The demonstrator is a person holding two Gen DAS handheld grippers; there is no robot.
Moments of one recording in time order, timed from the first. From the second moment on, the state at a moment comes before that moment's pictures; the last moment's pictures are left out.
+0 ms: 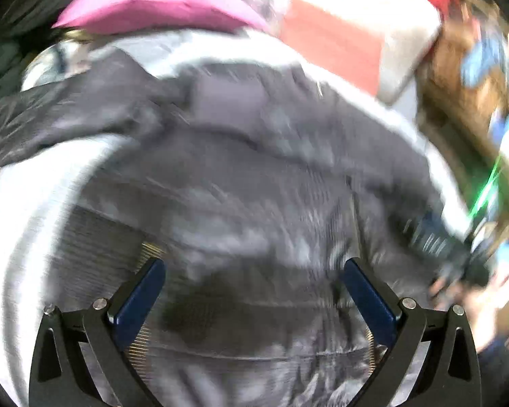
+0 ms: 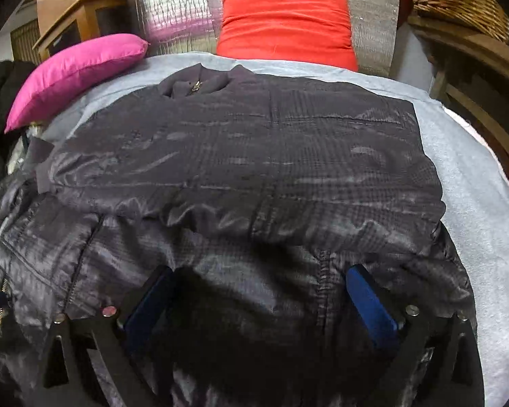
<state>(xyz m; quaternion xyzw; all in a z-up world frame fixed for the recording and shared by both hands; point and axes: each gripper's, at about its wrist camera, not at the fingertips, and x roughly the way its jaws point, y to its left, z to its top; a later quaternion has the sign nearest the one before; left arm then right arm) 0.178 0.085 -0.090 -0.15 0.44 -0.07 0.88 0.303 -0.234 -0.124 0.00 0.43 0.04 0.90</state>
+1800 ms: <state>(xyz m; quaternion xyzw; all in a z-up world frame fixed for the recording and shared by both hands) 0.296 -0.101 0.019 0.15 0.30 -0.19 0.92 0.309 -0.242 -0.125 0.08 0.41 0.07 0.91</state>
